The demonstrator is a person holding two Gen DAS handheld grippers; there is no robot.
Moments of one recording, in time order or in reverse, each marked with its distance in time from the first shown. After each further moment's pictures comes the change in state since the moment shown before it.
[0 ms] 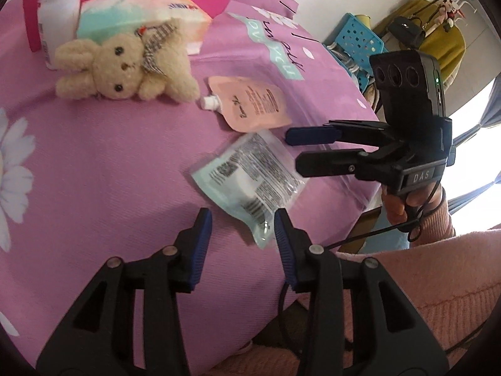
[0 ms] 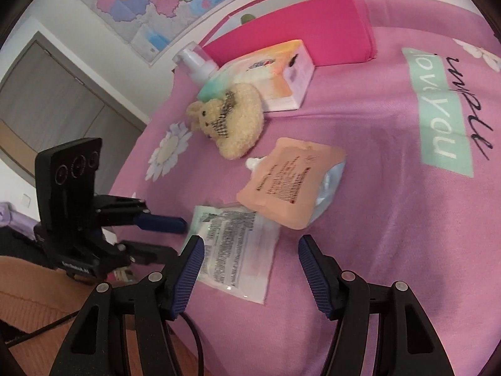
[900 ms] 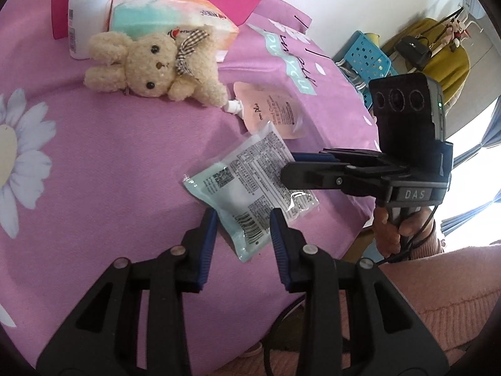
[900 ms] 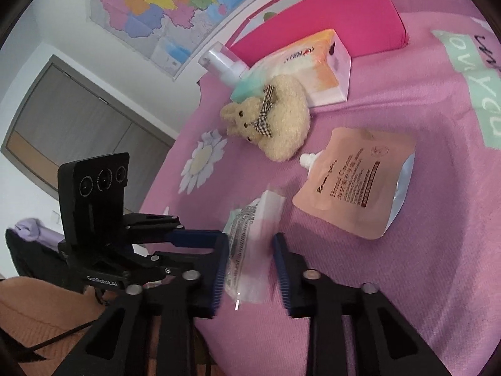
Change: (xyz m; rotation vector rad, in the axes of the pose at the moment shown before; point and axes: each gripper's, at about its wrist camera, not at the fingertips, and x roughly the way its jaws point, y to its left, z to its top) left arm -0.014 0.020 -0.005 -0.072 -0.058 -0.002; right arm 0.029 0.015 0.003 0.058 -0.065 0.160
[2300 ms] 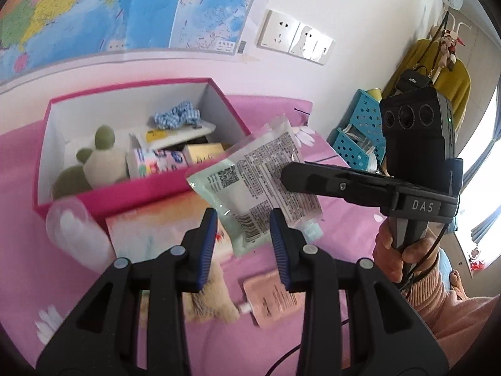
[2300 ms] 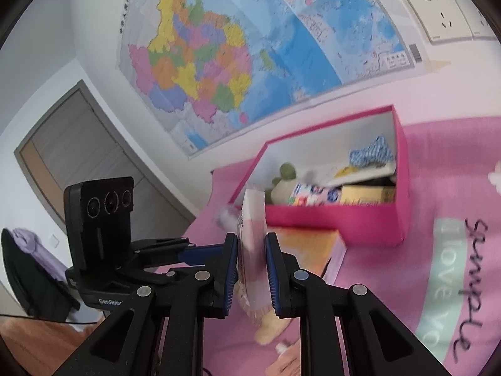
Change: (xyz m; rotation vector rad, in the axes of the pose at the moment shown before) left arm -0.048 -0.034 0.167 0.146 -0.266 0.119; right arm -0.077 0.005 0.143 -0.136 -0.303 0.016
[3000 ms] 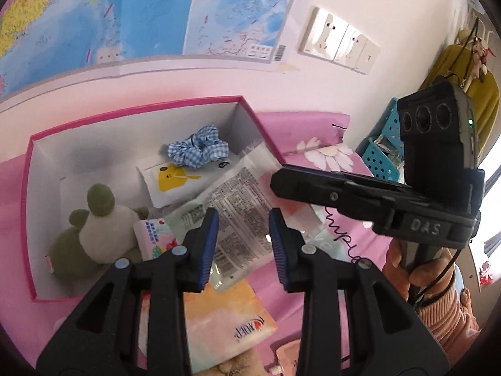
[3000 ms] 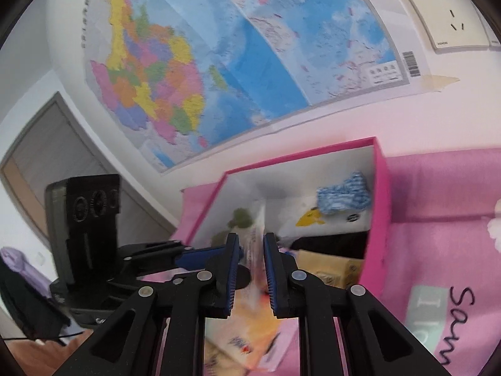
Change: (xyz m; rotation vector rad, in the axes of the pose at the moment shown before) left arm 0.068 0.029 0.067 -0.029 0.039 0.086; right arm 0.045 -0.057 0.067 0.041 0.009 -0.090
